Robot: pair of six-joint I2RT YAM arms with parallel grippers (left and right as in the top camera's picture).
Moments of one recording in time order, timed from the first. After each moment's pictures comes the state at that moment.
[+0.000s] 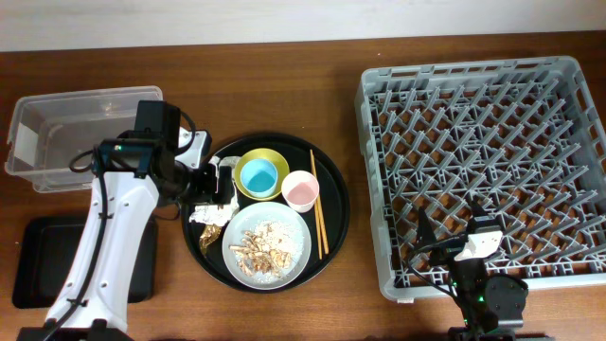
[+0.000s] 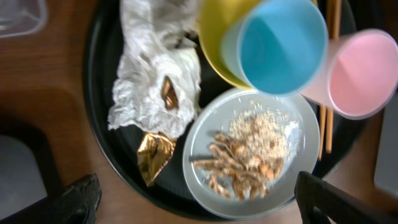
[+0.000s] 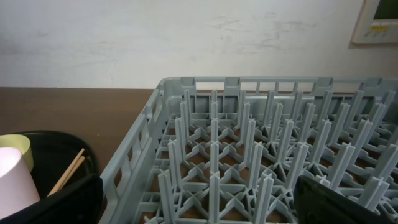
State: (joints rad) left arm -0.06 1.51 1.31 -1.16 0.18 -0.04; right arm -0.03 0.02 0.01 -0.06 -0.13 0.03
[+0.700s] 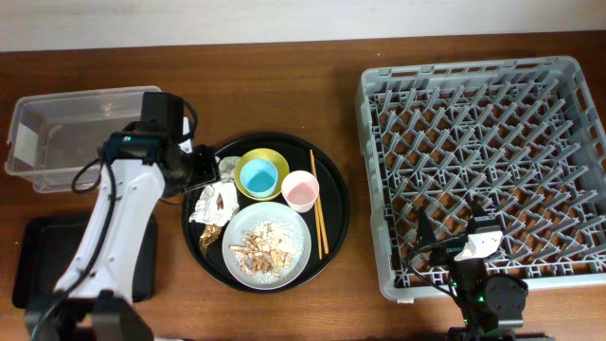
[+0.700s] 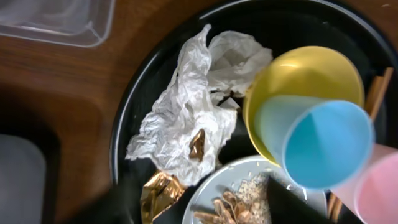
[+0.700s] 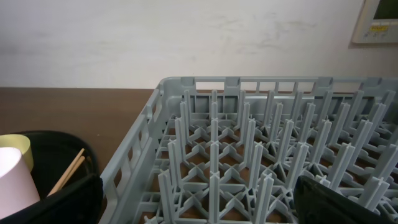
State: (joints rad) left arm -0.06 1.60 1.31 -1.01 0.06 -0.32; right arm -0.03 0.02 0.01 -0.06 -0.13 0.03
